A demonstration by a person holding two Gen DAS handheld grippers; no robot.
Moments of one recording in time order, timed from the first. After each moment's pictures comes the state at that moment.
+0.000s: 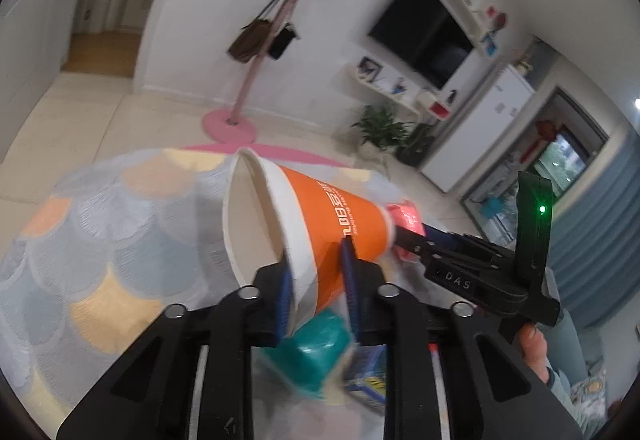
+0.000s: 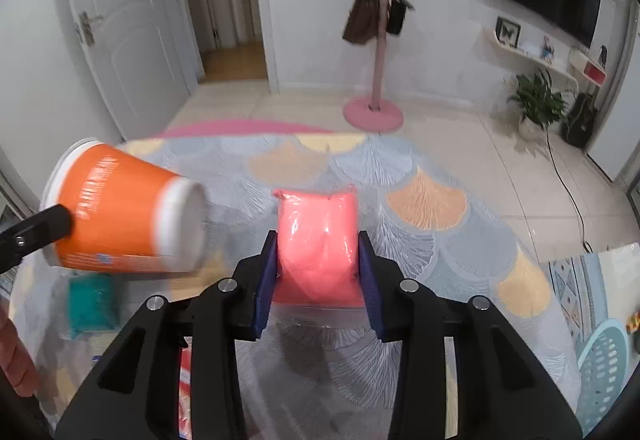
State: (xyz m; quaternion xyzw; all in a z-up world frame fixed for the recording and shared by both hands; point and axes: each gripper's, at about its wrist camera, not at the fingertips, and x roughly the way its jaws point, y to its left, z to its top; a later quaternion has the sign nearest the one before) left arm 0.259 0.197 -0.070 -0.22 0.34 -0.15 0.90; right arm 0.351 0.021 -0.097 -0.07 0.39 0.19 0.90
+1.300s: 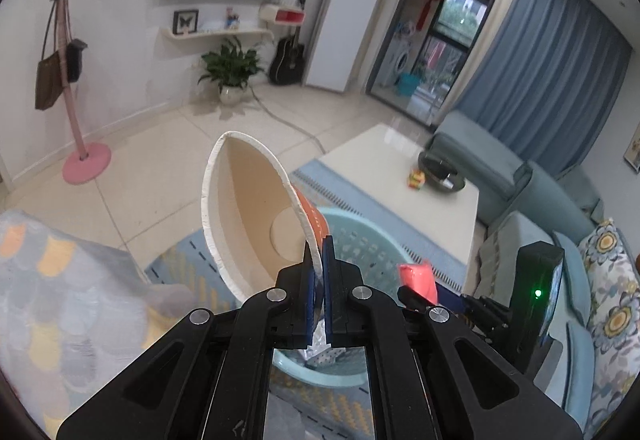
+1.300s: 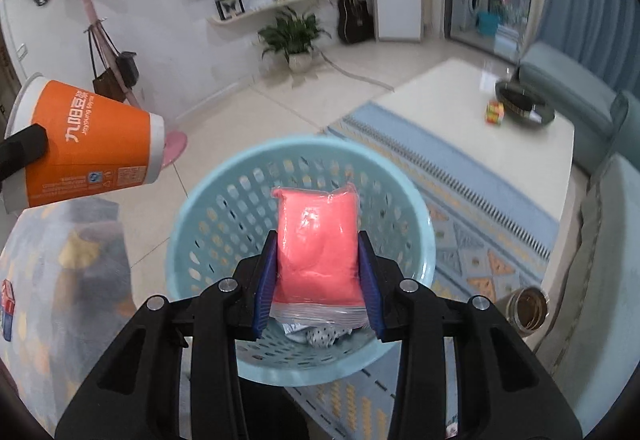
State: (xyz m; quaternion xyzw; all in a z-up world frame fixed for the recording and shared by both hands) left arm 0.275 -0.259 -0.045 -0.01 0.38 -0.34 0.86; right arm 0.183 -0.426 -0.128 0.15 0.40 -0.16 0.89
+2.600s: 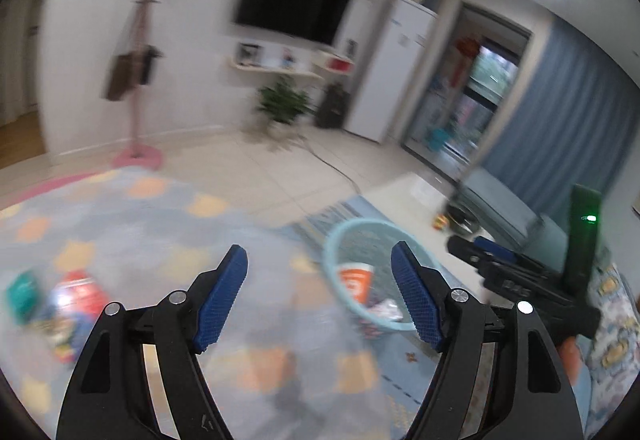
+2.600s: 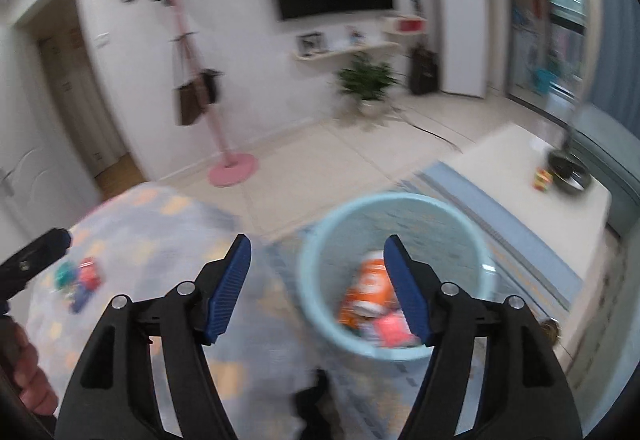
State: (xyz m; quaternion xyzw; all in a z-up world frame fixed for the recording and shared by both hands) left arm 0.184 -0.047 0.001 -0.08 0.31 -0.26 0.91; right arm 0.143 -0.292 -0.015 0.09 0.32 -0.03 0.94
